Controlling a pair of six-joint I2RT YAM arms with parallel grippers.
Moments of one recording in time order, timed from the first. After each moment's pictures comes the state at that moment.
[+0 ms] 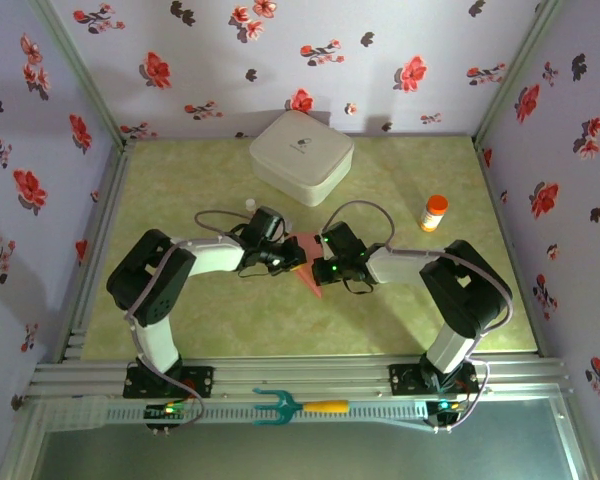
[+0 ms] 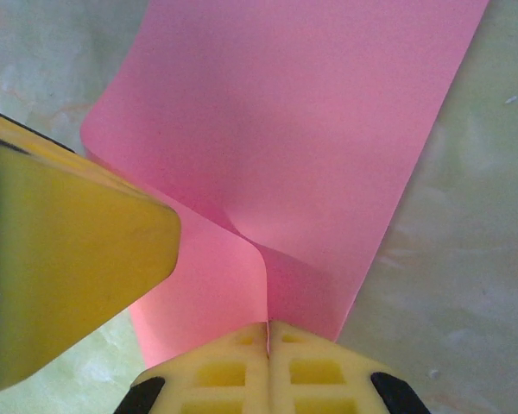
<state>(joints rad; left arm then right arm) -0.69 1.82 0.93 0.01 0.46 -0.96 0.71 1.69 0.79 -0.11 -0.21 0.45</state>
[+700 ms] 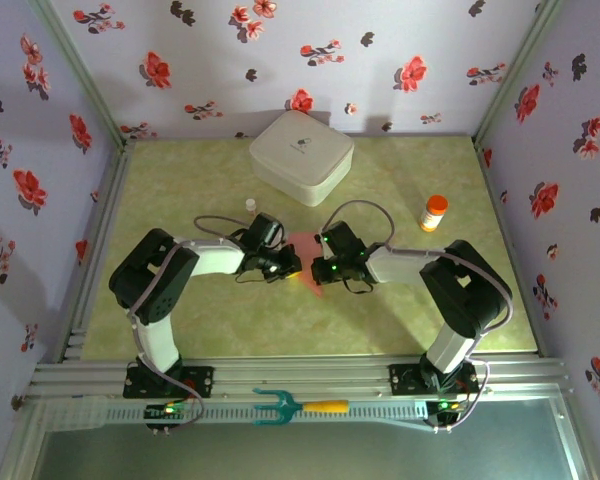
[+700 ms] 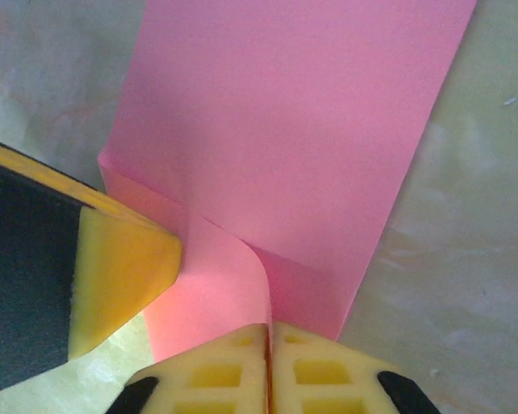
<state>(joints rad) -0.69 1.84 0.90 -0.02 0.44 -0.94 0.71 1.68 0.81 -0.12 -0.21 0.47</state>
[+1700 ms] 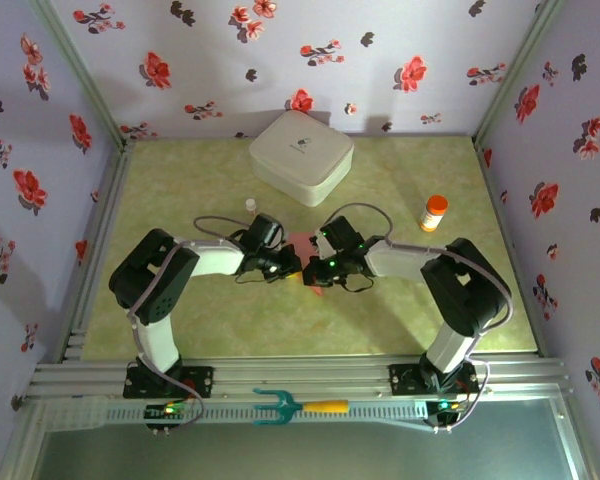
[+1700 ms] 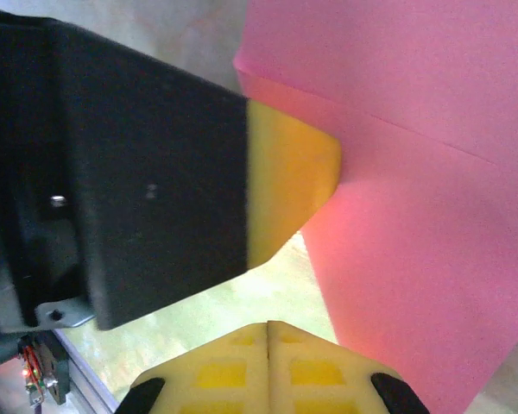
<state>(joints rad) -0.69 1.84 0.89 0.00 0.44 -0.94 0.69 1.70 0.87 -0.23 -0.53 0.61</state>
